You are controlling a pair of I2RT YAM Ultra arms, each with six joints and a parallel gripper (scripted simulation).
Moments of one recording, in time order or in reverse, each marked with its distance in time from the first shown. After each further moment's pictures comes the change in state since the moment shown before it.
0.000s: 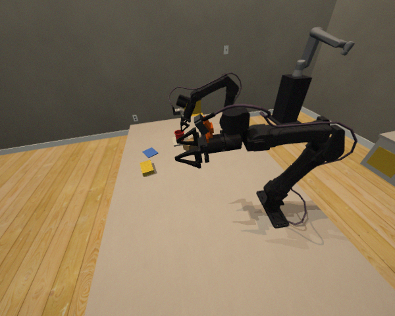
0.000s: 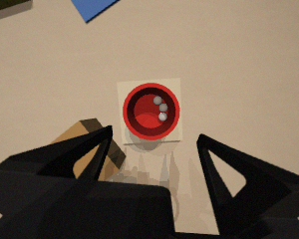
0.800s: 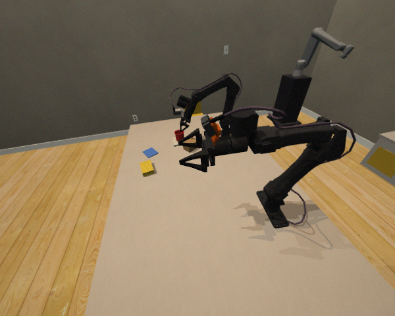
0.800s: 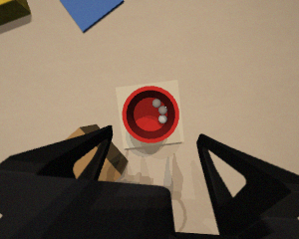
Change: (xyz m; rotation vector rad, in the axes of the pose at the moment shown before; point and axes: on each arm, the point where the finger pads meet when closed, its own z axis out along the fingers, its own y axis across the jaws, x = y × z) left arm -0.010 0.031 -0.013 -0.065 -0.049 -0.020; right arm -0.001 0.001 0.002 0.018 -0.036 0.051
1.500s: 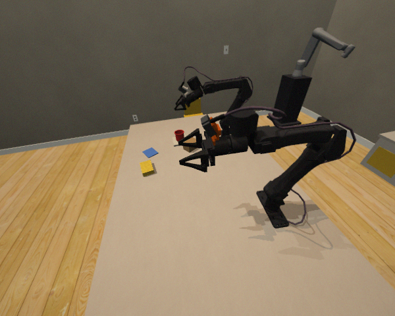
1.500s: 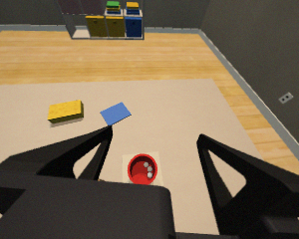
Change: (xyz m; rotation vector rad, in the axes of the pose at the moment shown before) left arm 0.000 0.000 0.000 0.000 0.000 0.000; right arm -0.096 0.001 -0.134 -0.009 -0.622 -0.032
